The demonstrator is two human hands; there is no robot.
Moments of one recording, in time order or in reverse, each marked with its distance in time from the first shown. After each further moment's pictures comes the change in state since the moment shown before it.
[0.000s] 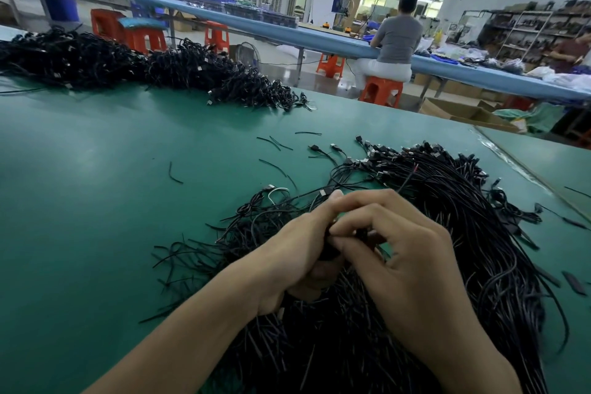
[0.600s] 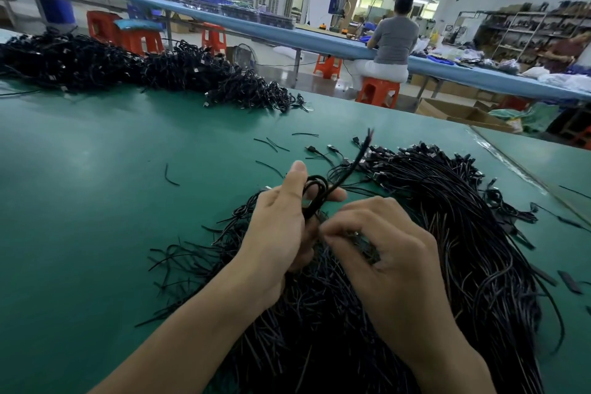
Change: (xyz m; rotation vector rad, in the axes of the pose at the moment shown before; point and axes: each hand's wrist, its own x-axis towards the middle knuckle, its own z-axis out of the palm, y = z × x) left_hand 0.003 0.005 0.001 -0.265 0.365 0.328; right_hand -0.004 0.005 0.009 -0.072 0.076 -0.077
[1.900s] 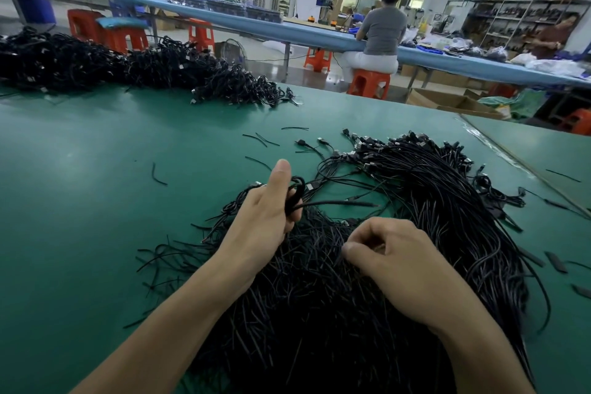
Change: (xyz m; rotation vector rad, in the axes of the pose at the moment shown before) left_hand 0.011 -0.010 -0.012 0.361 0.024 0.028; right_hand -0.006 0.028 -0.024 -0.006 -0.408 0.712
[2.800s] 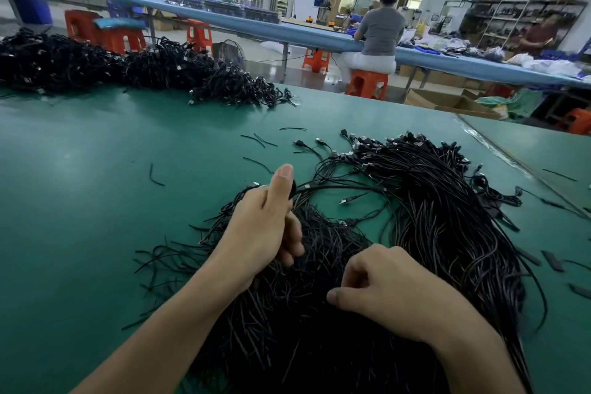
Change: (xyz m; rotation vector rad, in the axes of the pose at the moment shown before) left_hand -0.001 -0.001 -0.001 0.071 -0.008 0.035; right_hand -0.003 0.000 0.004 -0.420 -0.298 0.081
